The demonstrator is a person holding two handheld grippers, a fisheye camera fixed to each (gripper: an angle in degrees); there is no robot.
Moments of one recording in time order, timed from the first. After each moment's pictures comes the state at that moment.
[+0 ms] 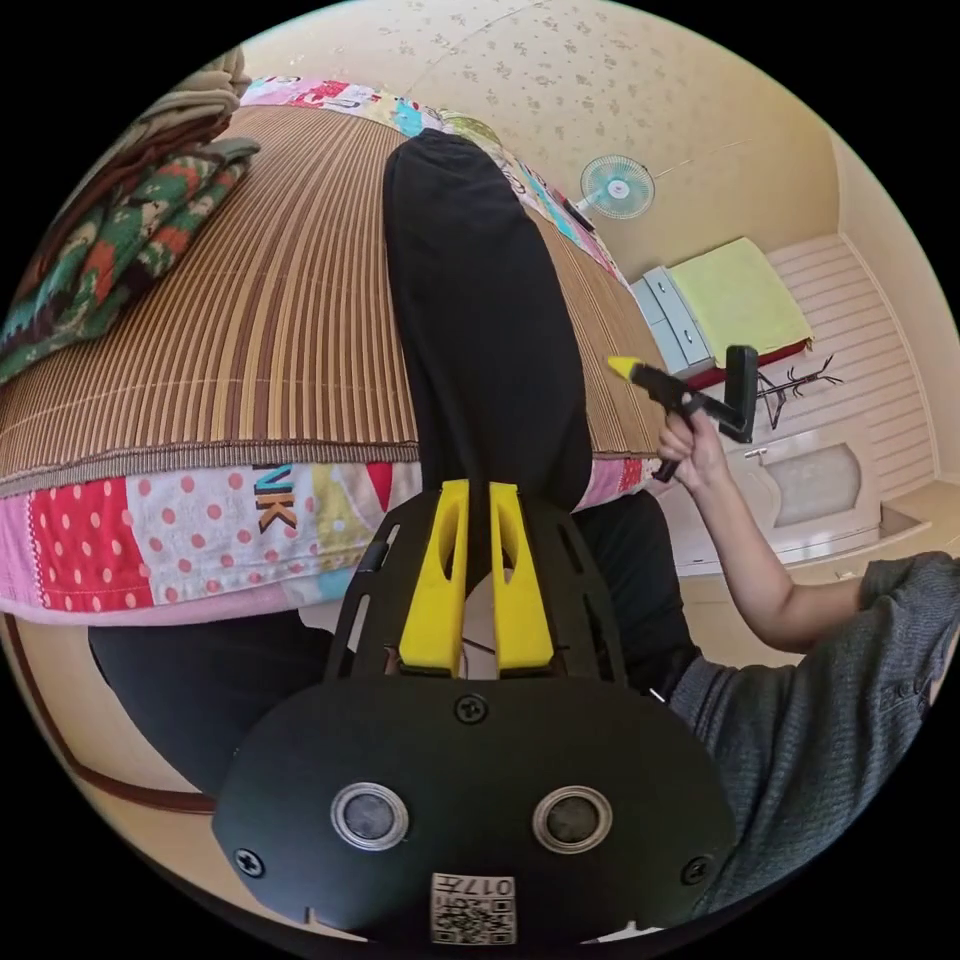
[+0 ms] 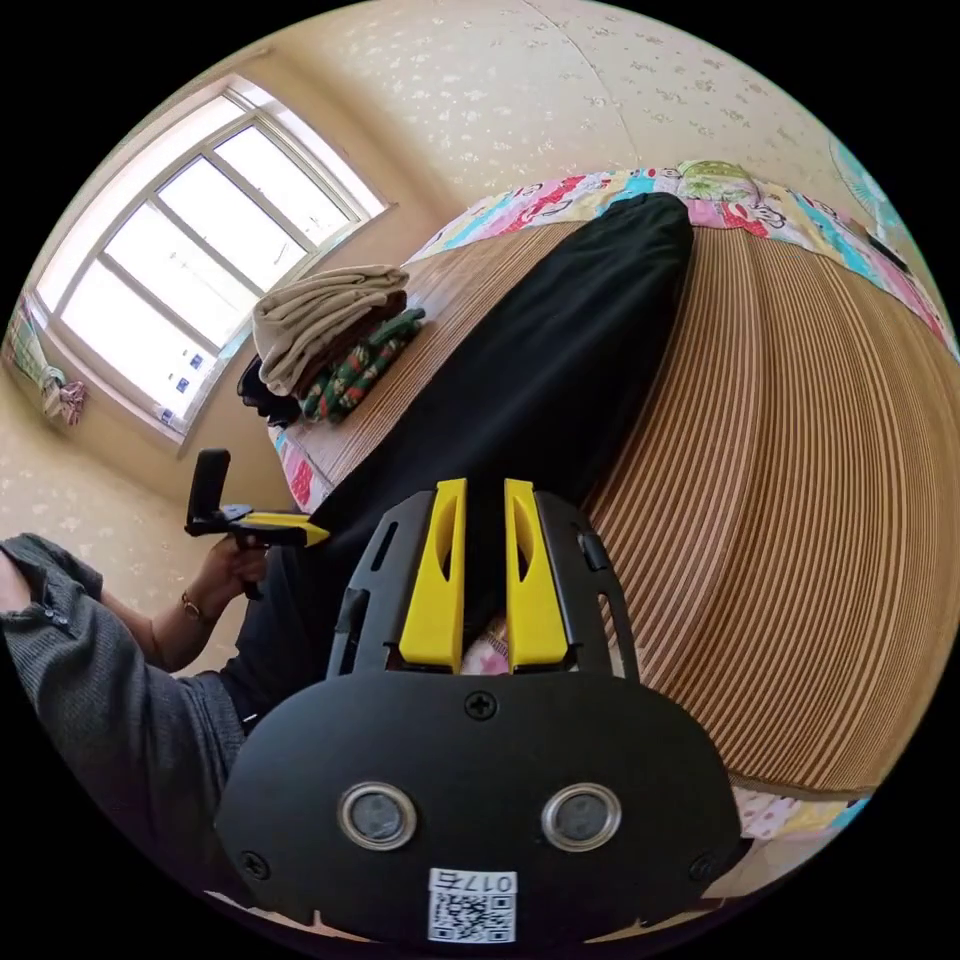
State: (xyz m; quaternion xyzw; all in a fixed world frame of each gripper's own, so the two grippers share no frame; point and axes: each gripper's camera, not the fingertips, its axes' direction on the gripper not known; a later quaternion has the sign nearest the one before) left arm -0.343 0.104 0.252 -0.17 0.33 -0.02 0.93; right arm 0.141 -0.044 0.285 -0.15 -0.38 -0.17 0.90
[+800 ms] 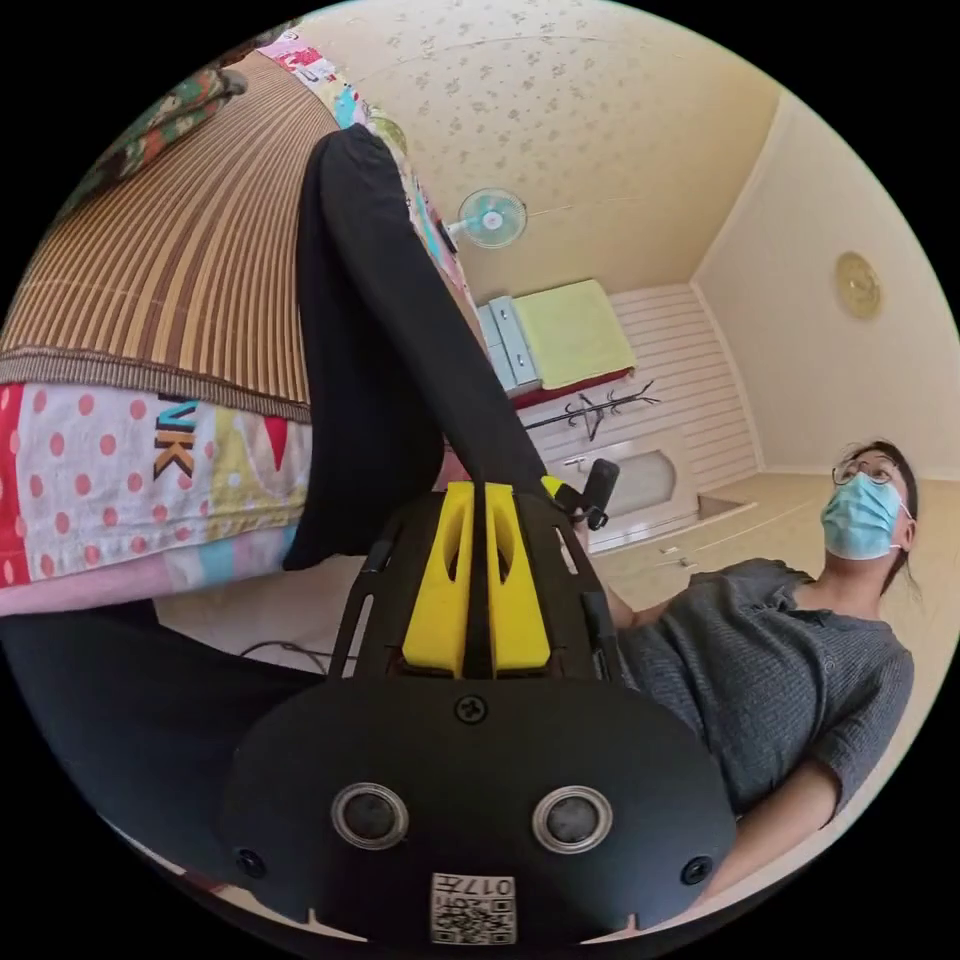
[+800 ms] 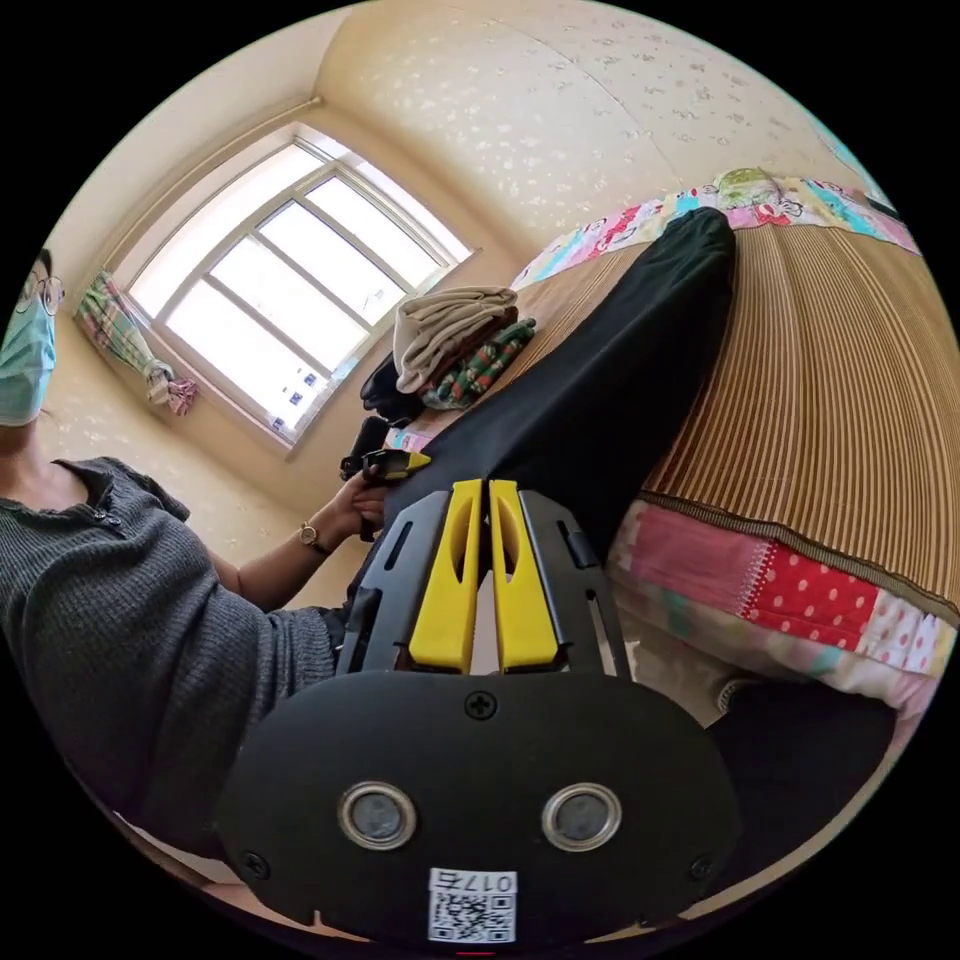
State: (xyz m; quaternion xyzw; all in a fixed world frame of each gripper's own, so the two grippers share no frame) left arm -0.383 0.155 0.243 -0.14 0.57 -0.07 0.81; right arm 0.152 0.008 0.216 -0.10 -0.42 -0.17 0.89
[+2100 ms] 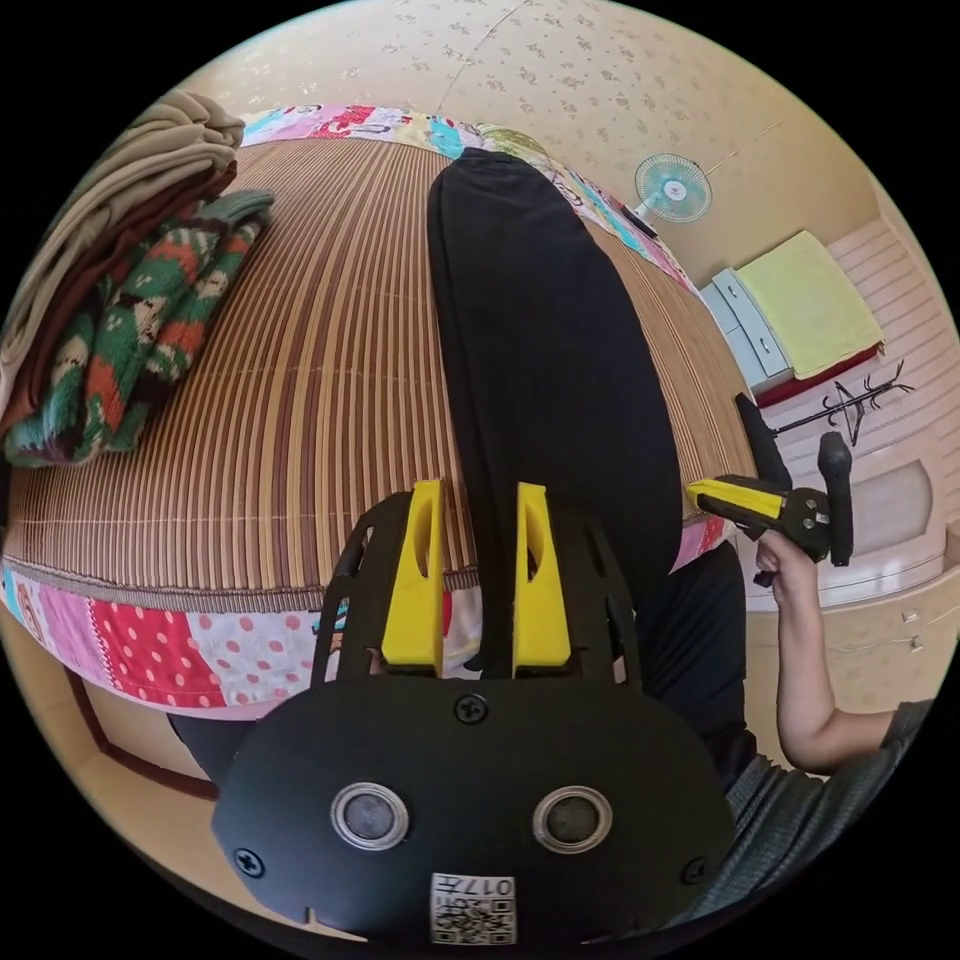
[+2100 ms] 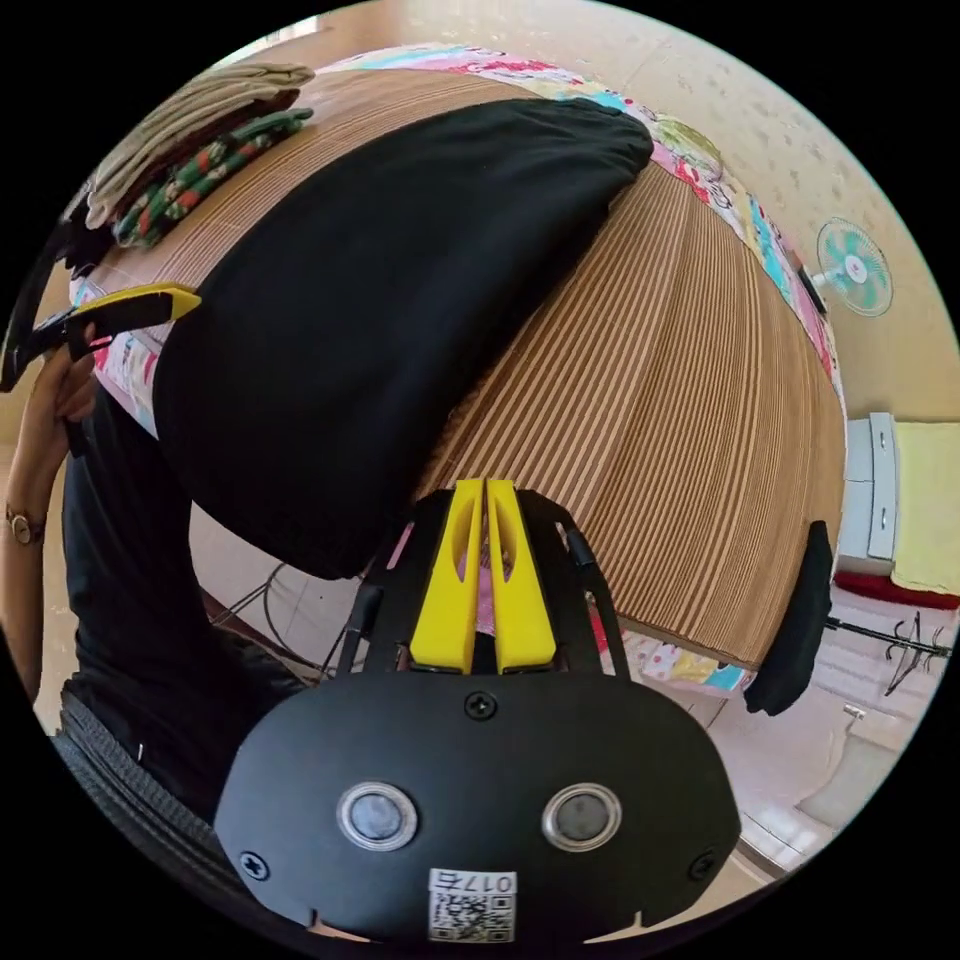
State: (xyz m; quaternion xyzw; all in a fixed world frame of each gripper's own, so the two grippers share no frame) left arm -0.342 0.077 0.255 -0.16 0.23 -0.03 0.96; right arm 0.062 -0.068 0.304 -0.20 -0.13 -0.20 0.95
